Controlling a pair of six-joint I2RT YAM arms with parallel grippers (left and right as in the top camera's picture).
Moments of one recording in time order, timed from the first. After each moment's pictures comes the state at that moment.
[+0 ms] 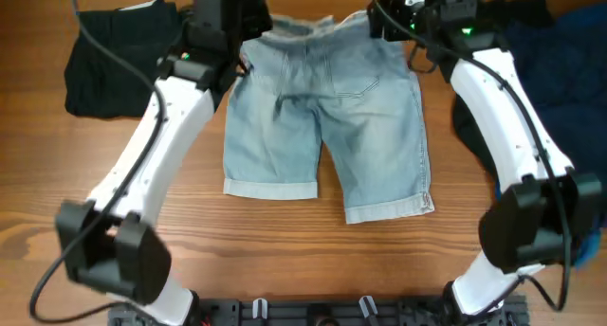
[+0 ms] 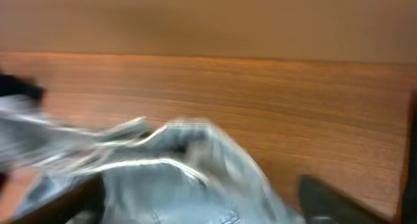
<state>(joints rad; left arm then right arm) -0.31 1.75 1.55 -0.35 -0.30 -0.40 0.18 1.86 1.68 -0.50 -0.08 0.12</state>
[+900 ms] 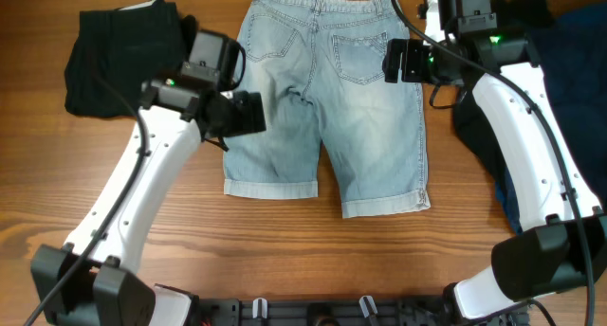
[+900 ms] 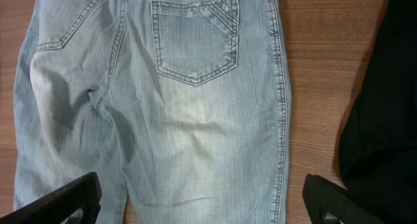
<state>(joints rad) -0.31 1.58 1.38 -1.07 0.01 -0.46 0.17 1.72 1.68 -1.02 -0.07 0.19</state>
